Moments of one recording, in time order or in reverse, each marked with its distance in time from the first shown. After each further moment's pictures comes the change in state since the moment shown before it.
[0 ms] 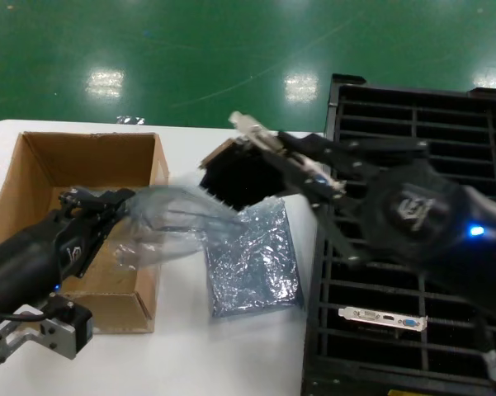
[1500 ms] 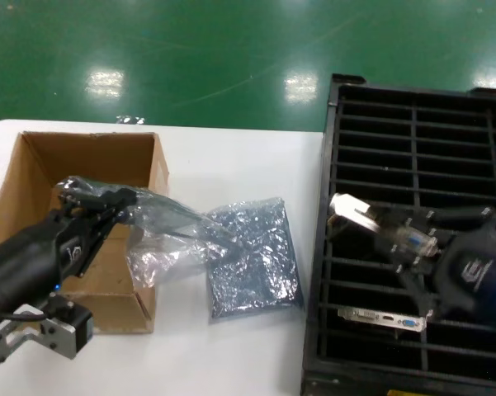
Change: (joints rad) left arm 0.000 0.000 0.000 0.000 0.000 0.000 0.000; right arm -0.226 0.180 0.139 -0.008 -0.187 0.048 -0.079
